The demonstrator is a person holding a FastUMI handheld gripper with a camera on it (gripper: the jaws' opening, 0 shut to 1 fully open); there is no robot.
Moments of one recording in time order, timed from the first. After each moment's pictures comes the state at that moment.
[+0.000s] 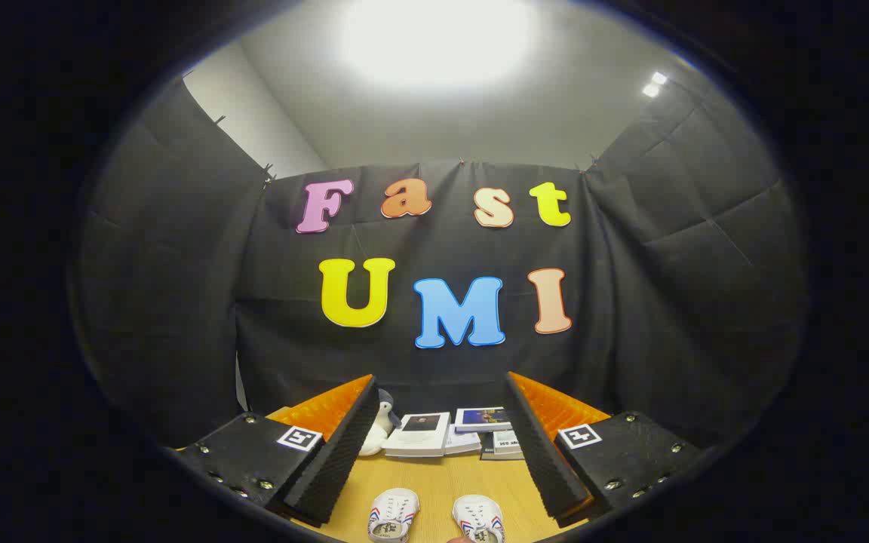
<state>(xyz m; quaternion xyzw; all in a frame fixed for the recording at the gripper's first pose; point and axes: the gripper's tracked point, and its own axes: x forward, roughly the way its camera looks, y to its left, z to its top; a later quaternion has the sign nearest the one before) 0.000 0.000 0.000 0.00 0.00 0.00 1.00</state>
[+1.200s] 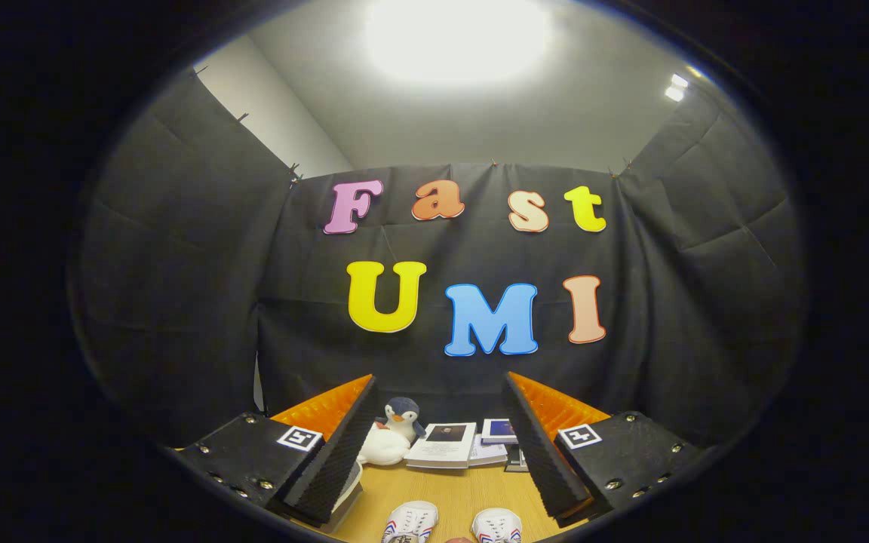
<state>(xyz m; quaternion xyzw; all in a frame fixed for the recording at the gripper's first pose) 0.035 0.042 0.008 -0.01 0.00 0.05 1.00</state>
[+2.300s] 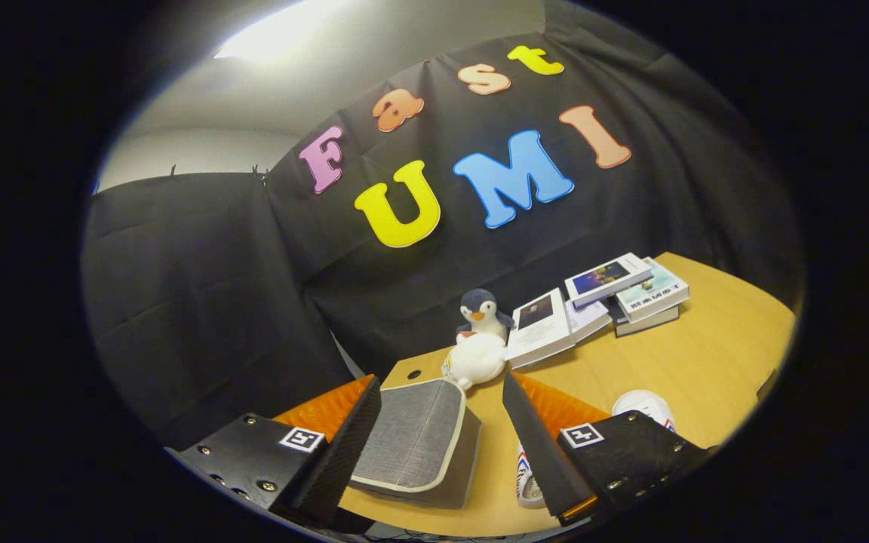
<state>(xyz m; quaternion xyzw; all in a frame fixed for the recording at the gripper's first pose) 0.022 0.113 -0.139 0.25 0.22 0.15 0.93</state>
